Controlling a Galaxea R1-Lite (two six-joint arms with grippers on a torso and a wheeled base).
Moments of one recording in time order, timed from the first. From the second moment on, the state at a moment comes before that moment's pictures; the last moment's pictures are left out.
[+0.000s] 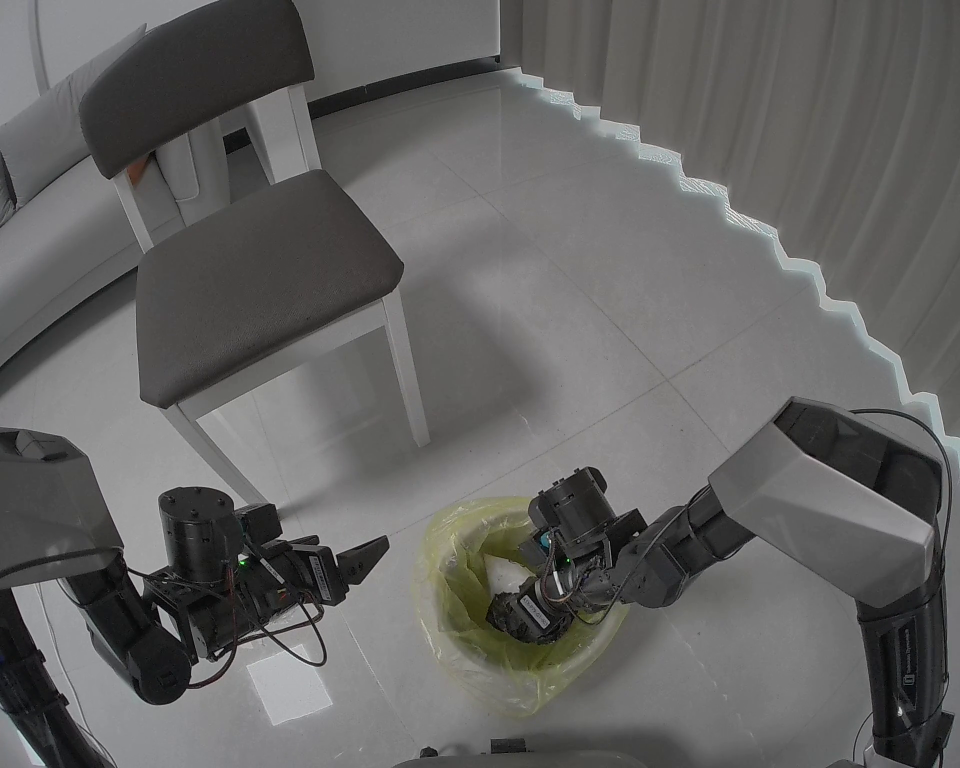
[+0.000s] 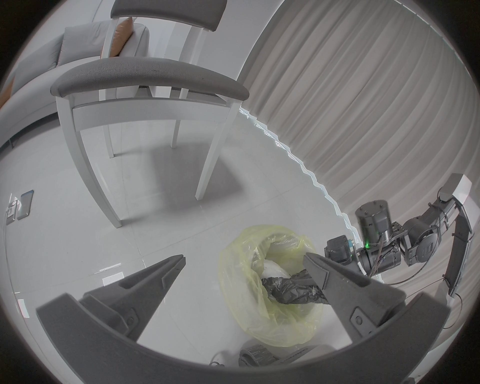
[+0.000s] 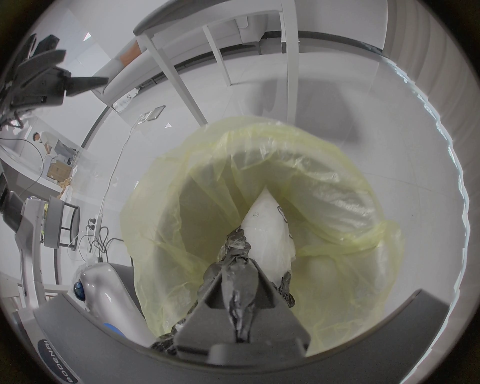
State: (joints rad) left arm -0.37 1.96 -0.29 -1.28 -0.12 -0.34; right arm 0.66 2.41 -1.26 -0.21 0.03 -0.11
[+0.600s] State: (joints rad) left arm -0.37 1.98 -0.30 -1.28 -0.12 -0.34; right arm 0.64 2.53 -1.39 -0.16 0.01 -0.11
